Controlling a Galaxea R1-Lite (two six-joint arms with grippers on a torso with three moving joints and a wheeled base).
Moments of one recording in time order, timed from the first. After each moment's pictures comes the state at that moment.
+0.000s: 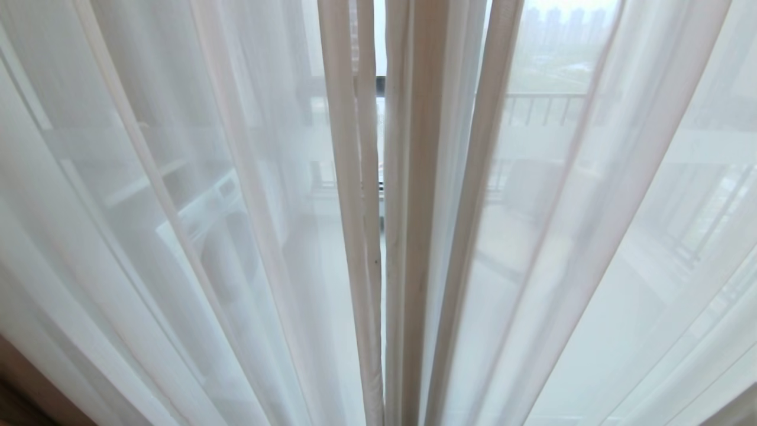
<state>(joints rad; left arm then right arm) 0.00 0.00 -0.01 0.03 -0.01 0.00 0.01 0.00 0.00 0.00 0.01 -0.02</state>
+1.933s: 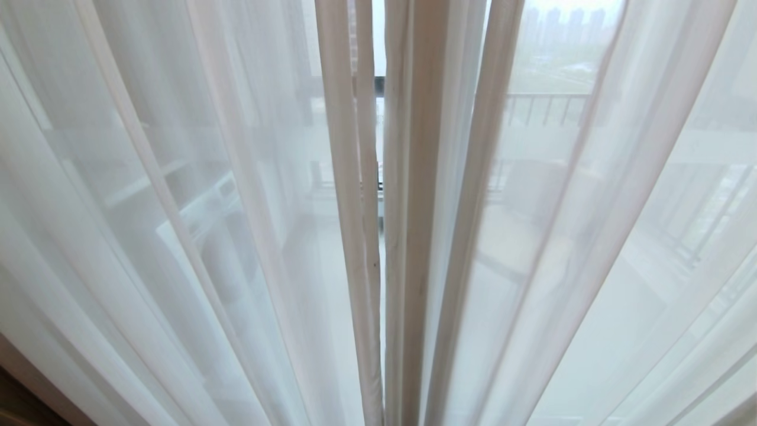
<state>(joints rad) -0.01 0.13 -0.30 0.03 -0.39 -0.03 0.01 0.00 0.00 0.00 0.01 -0.02</state>
